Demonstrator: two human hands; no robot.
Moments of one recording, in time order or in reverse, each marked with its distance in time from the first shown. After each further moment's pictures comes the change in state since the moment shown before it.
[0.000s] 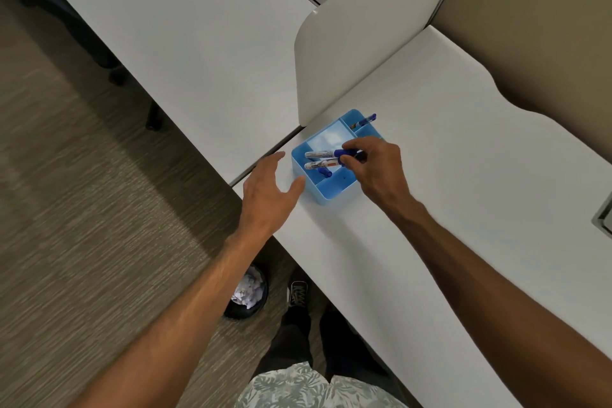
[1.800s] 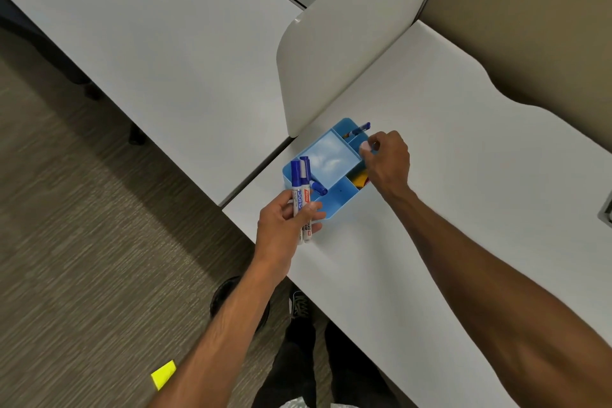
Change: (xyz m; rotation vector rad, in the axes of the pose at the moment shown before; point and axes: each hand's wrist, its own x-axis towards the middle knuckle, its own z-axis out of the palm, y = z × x) left_hand 0.001 0.023 0.027 -0.819 -0.199 -0.379; right_hand 0.072 0.086 0.034 -0.131 0.234 0.331
